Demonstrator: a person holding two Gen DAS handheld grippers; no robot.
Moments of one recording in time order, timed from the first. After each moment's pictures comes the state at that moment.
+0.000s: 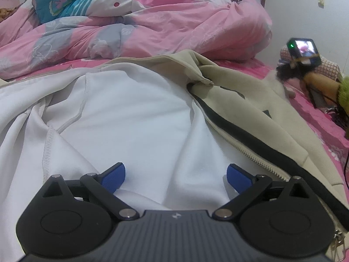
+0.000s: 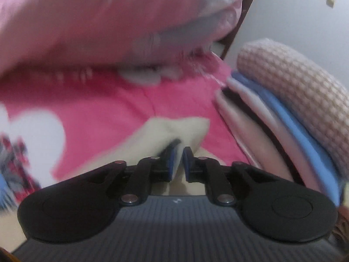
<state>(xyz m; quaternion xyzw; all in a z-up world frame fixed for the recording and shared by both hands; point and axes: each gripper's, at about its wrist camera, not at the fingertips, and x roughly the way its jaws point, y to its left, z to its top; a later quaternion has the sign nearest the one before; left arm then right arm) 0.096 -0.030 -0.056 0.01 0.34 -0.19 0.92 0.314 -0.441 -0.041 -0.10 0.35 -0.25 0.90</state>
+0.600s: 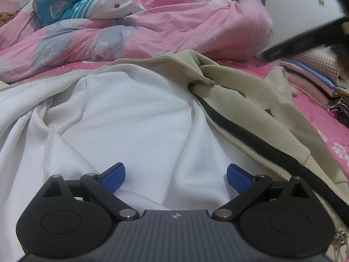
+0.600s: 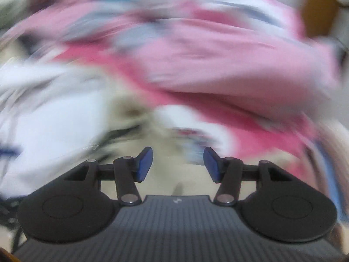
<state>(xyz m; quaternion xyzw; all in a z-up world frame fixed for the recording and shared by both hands) 0.094 -0.033 -0.056 0.02 0.33 -0.18 0.93 0.165 -0.223 0.039 -0.20 0.32 0.09 0.92</state>
